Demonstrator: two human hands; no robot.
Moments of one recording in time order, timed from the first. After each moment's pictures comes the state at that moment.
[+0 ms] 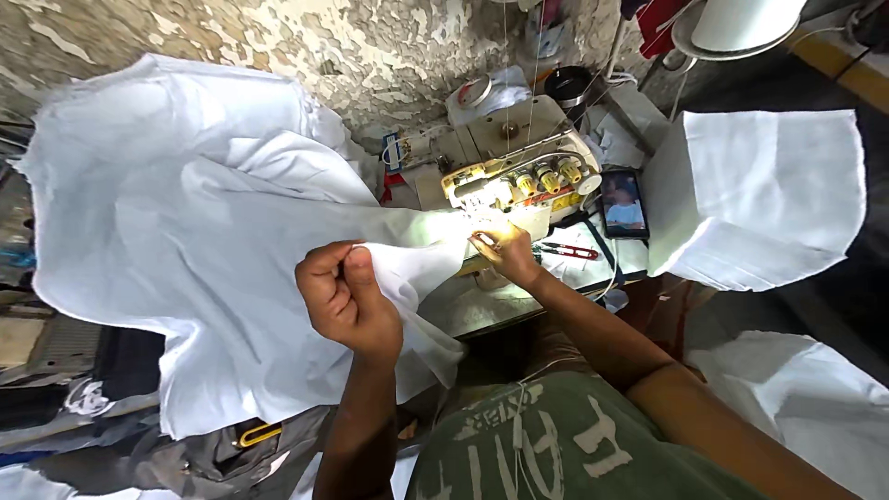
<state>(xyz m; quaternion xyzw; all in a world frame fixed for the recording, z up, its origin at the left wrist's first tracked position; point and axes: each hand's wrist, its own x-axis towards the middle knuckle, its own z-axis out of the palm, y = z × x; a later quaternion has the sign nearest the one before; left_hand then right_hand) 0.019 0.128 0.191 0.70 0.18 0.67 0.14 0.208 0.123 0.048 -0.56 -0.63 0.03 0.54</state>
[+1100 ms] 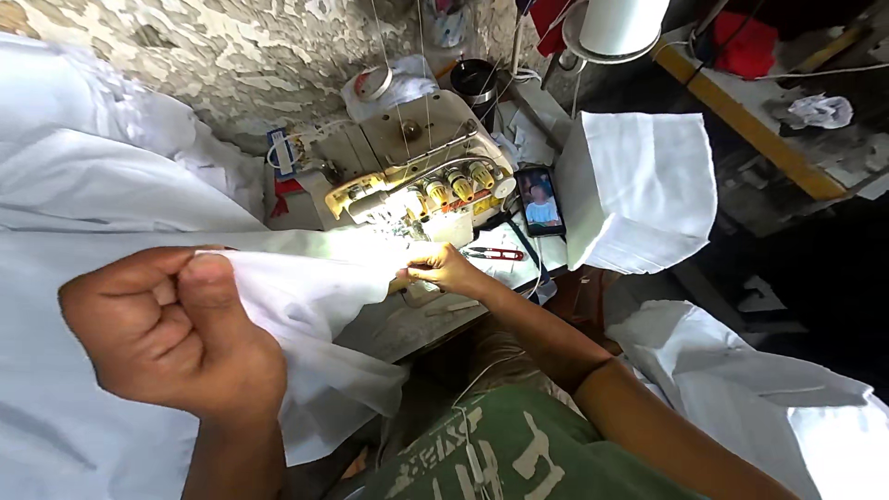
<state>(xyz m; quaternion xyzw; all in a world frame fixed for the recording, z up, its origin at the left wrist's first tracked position) 0.012 0.157 0.186 0.76 0.25 0.57 0.19 0.238 0.108 0.047 -0.46 -0.65 0.31 0.52</state>
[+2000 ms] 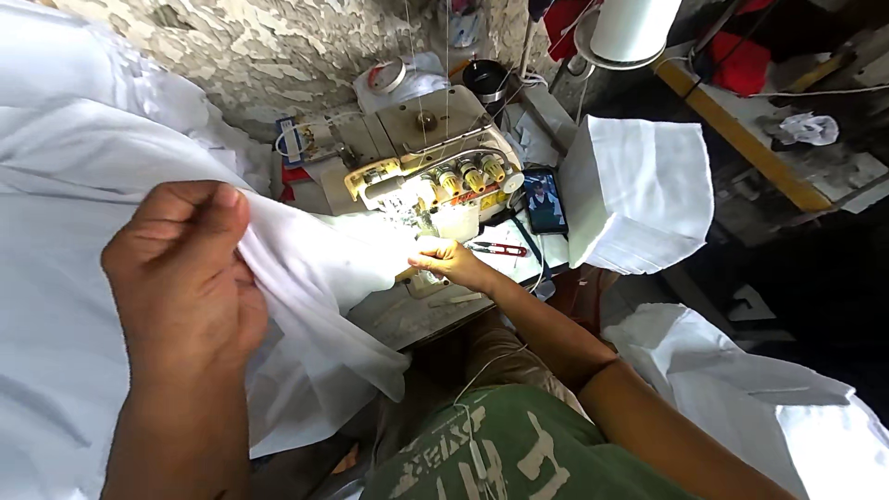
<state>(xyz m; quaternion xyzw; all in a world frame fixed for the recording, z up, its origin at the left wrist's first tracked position) 0.018 0.165 0.222 0.67 0.35 0.46 0.46 0.234 0.098 0.064 -0.46 -0.55 0.47 0.51</state>
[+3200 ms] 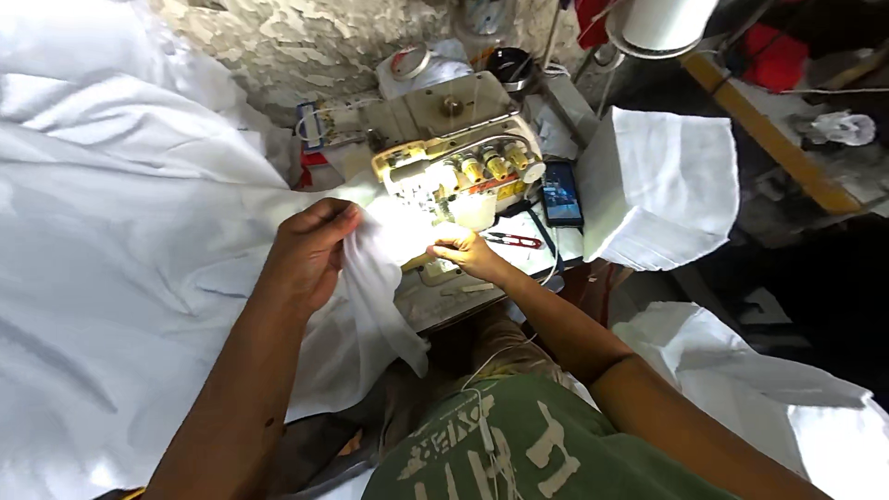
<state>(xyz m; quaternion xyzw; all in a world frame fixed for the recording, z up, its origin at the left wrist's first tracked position) 0.024 0.181 0.174 0.62 0.40 0.29 0.61 0.234 0.103 0.032 -0.48 -0.61 0.34 0.53</state>
